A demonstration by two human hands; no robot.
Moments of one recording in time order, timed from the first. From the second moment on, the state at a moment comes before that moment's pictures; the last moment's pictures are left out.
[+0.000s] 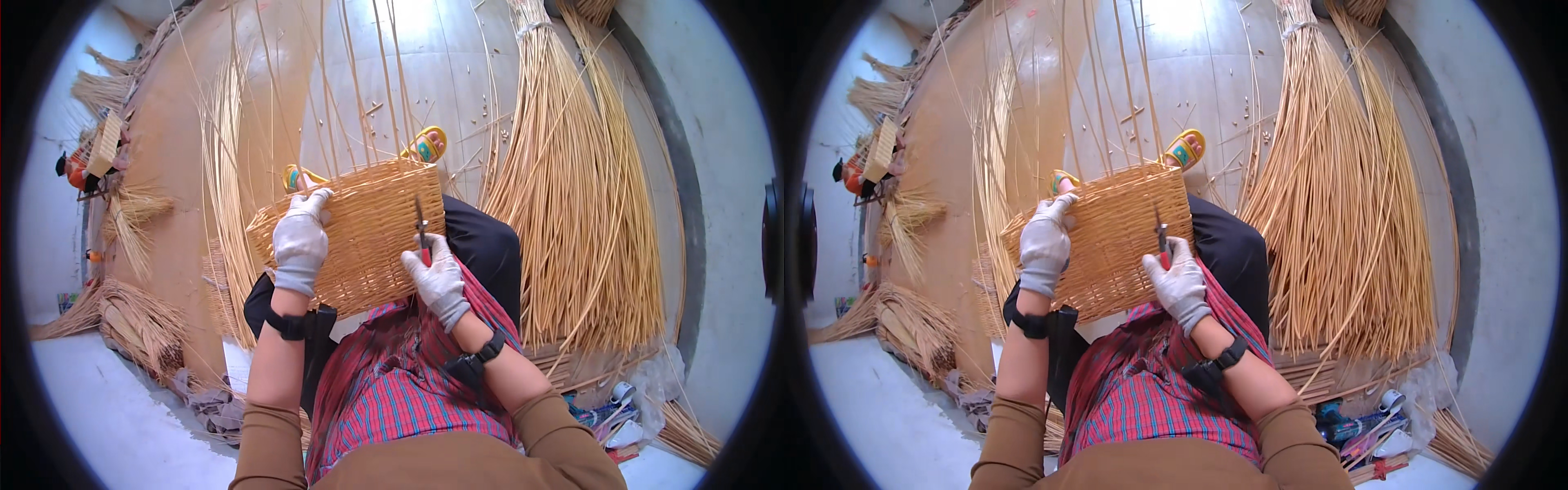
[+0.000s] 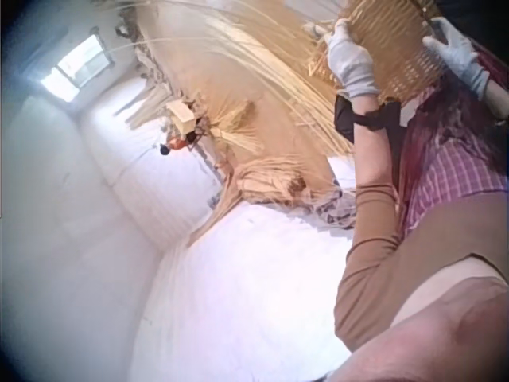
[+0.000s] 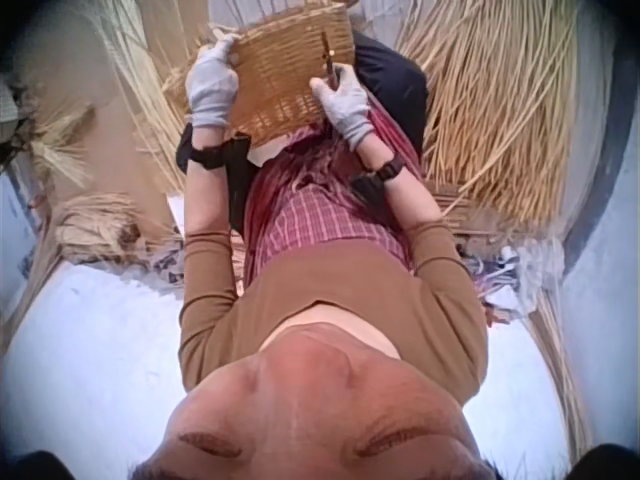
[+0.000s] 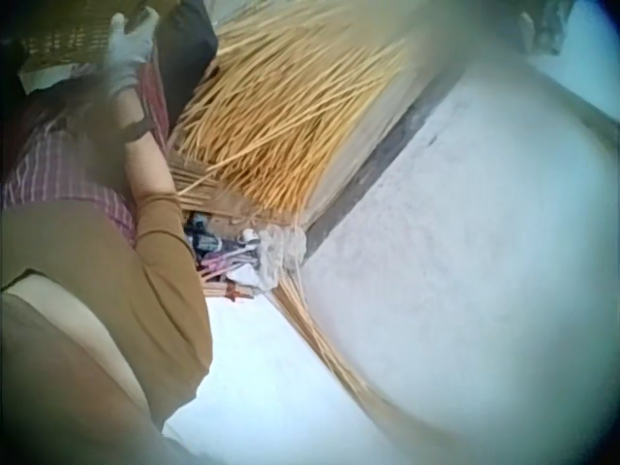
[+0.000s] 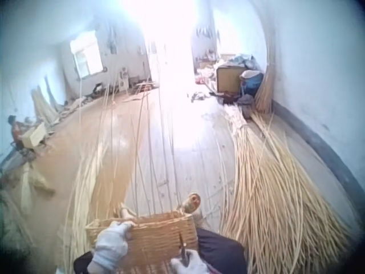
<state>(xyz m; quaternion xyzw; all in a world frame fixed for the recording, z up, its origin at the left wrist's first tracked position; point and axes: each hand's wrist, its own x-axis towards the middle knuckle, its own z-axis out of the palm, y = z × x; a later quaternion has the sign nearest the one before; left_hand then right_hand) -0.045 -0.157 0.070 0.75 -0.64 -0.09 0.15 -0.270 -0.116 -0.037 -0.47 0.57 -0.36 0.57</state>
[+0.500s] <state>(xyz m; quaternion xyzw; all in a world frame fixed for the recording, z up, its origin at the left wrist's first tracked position) 0.007 -0.141 0.064 0.71 -0.58 -0.26 0.31 -0.303 -0.144 -0.053 -0.30 0.42 -0.48 0.71</state>
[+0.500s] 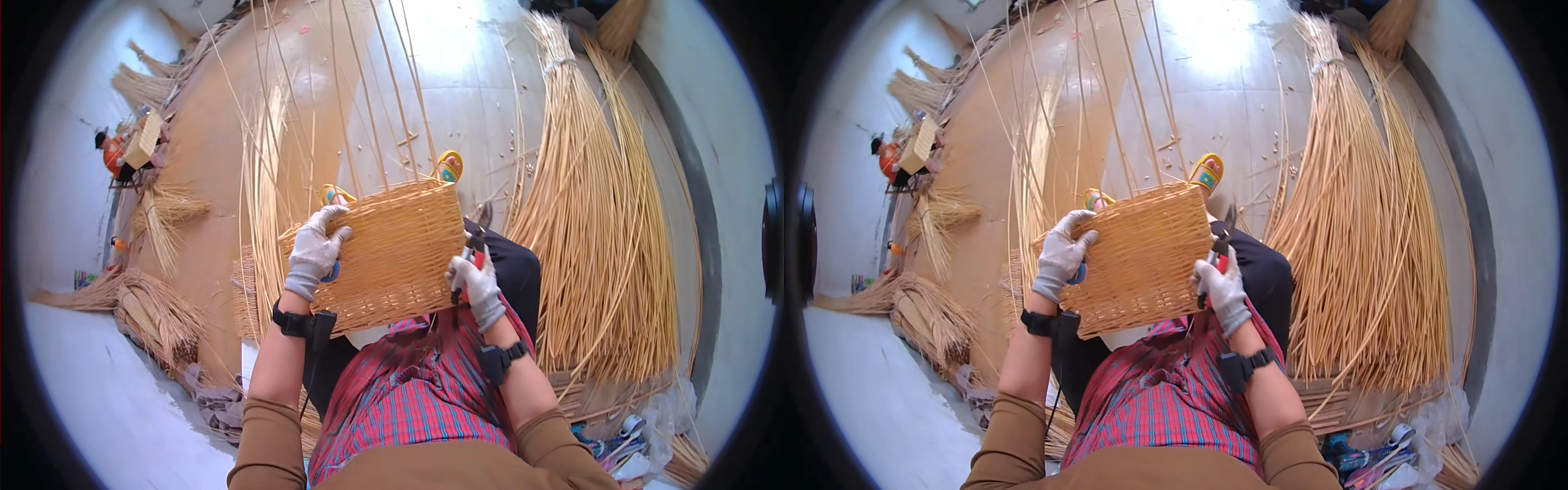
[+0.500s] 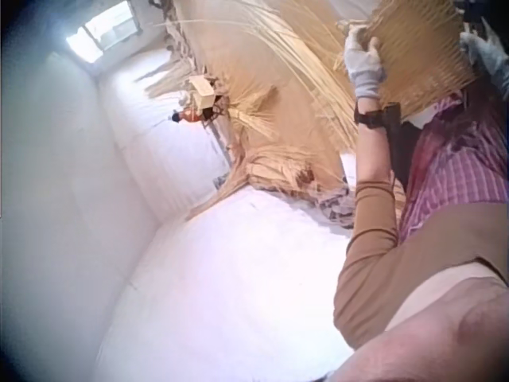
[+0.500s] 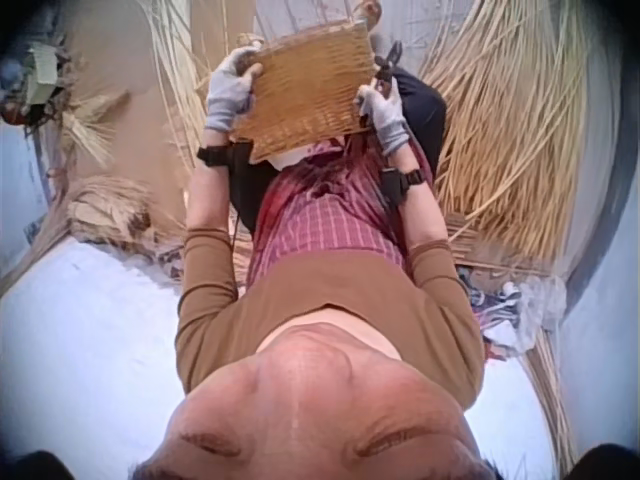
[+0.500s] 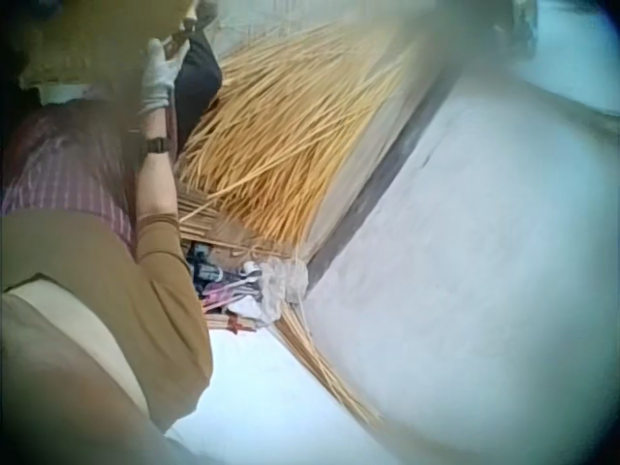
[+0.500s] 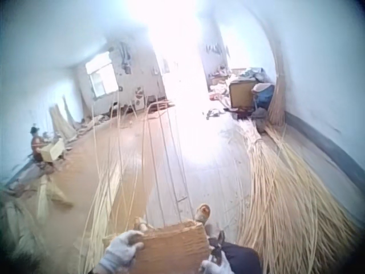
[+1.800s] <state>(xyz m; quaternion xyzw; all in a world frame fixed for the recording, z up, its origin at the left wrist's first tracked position) -0.063 -0.132 0.070 0.76 -0.63 -0.06 0.17 -0.262 -0.130 -0.047 -0.30 0.49 -0.48 0.67</state>
